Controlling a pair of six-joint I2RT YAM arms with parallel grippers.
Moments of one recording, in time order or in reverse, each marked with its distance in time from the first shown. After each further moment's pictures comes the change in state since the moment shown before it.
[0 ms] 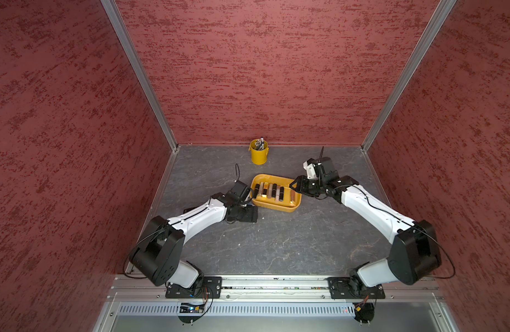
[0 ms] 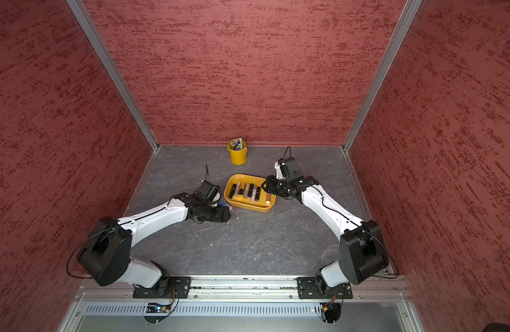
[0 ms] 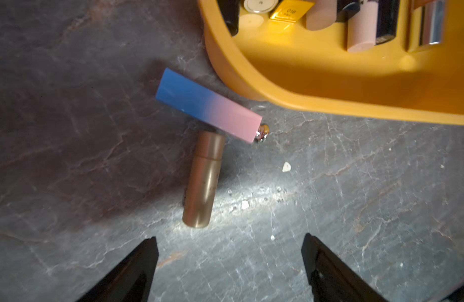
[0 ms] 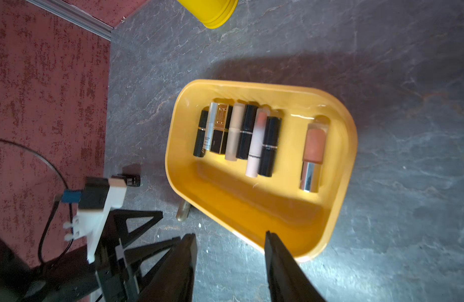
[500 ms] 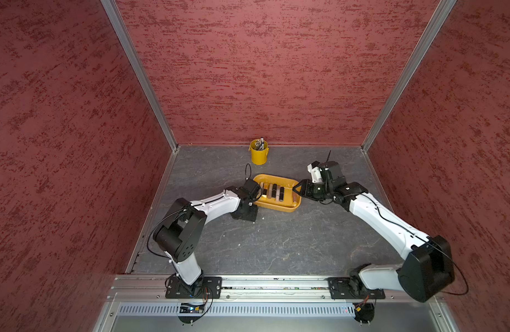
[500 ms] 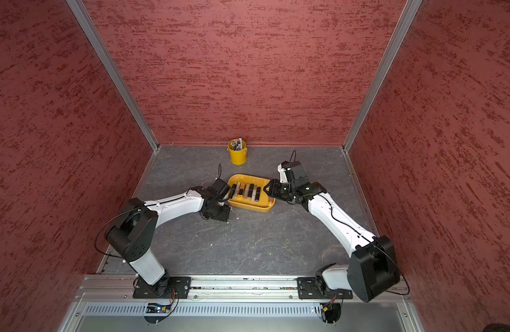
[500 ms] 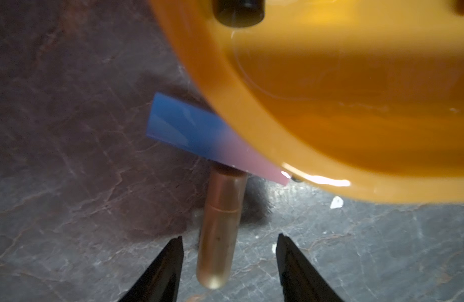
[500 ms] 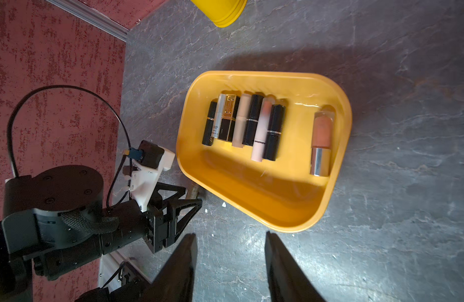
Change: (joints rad) left arm -0.023 0.203 0.131 -0.093 -0.114 0.068; right arm 0.000 -0.095 -0.052 -0.006 -0.019 0.004
